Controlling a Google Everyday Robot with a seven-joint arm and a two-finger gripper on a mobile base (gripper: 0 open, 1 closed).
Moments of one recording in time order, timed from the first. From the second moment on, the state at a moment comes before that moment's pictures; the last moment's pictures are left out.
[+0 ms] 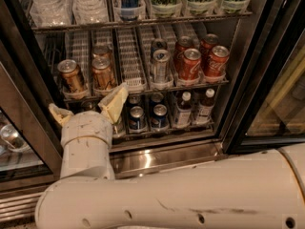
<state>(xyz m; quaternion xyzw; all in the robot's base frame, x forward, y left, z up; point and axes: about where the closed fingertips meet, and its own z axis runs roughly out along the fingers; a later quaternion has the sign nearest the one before) 0.505 0.143 0.900 -0.12 0.68 -0.02 0.72</state>
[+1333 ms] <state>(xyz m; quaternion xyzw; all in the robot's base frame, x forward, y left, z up) 0.542 0.109 0.876 -0.04 0.65 0.08 0.76</state>
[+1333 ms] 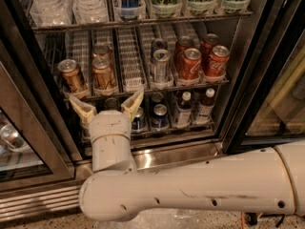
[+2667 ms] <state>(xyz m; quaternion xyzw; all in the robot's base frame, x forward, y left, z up) 0.596 0.098 0.838 -0.01 0.67 0.05 0.74</state>
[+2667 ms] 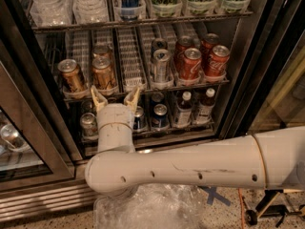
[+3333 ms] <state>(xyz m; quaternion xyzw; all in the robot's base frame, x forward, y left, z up) 0.617 0.113 0.843 -0.03 0.67 0.06 0.74</state>
